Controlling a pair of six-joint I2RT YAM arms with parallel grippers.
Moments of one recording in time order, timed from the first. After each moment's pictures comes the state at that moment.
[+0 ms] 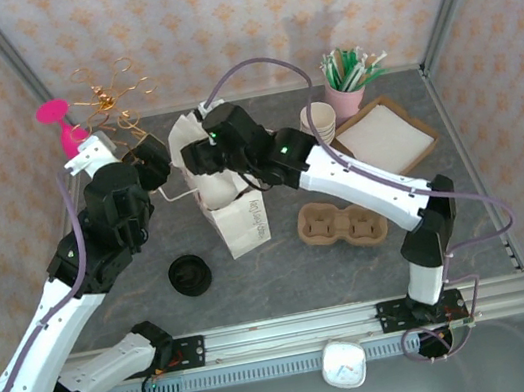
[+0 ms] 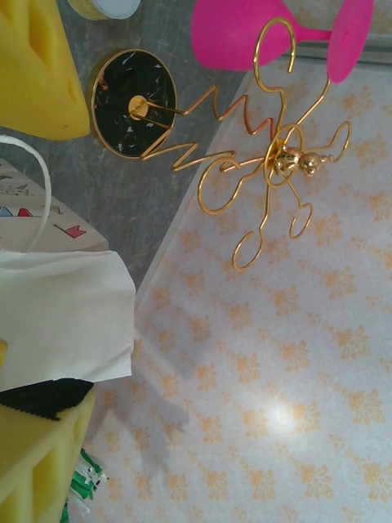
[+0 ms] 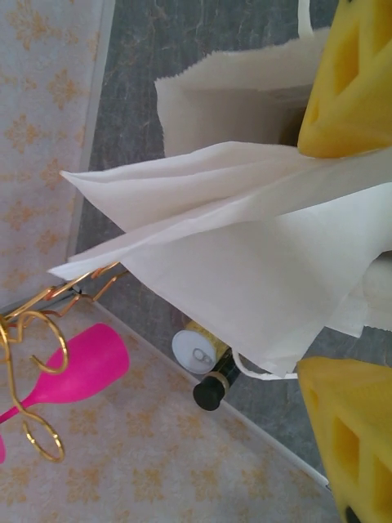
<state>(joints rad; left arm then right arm) -0.59 0.94 1.29 -0.64 -0.71 -0.69 0.96 1.79 1.92 -0.65 0.20 0.45</state>
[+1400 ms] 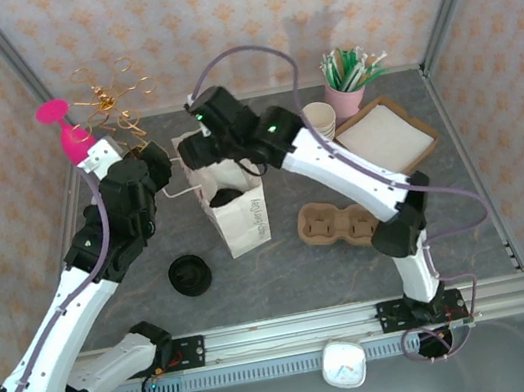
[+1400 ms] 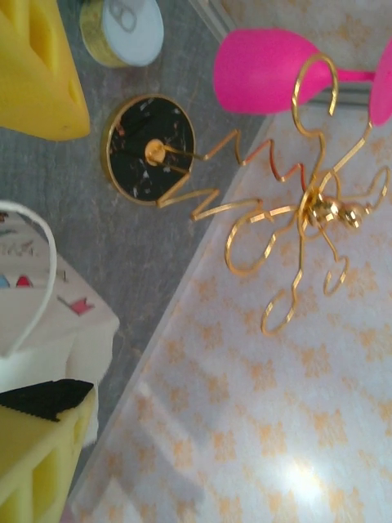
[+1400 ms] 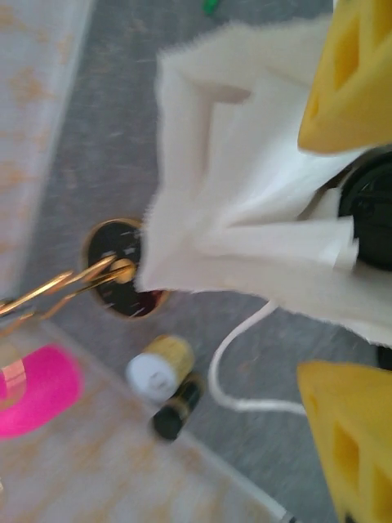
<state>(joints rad) -0.47 0.96 1.15 -0.59 -0.67 -0.68 0.92 1.94 2.26 -0.94 0.14 0.38</state>
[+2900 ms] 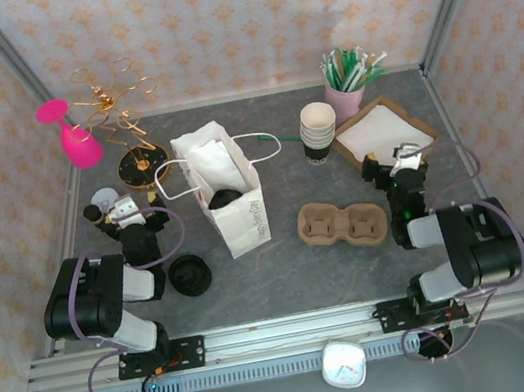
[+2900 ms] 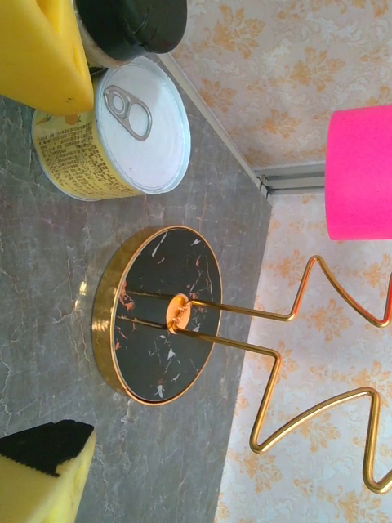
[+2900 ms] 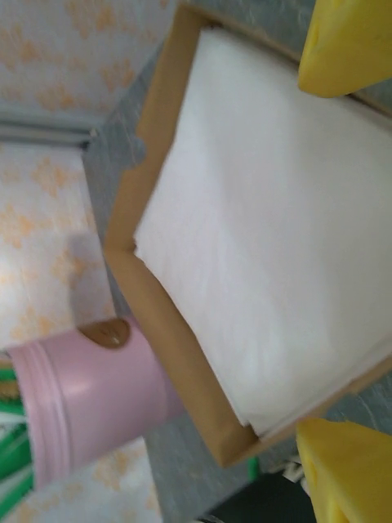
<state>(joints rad) -0.01 1.53 0.18 1.22 -0.38 -0.12 0.04 1.45 0.22 1.01 0.20 0.18</state>
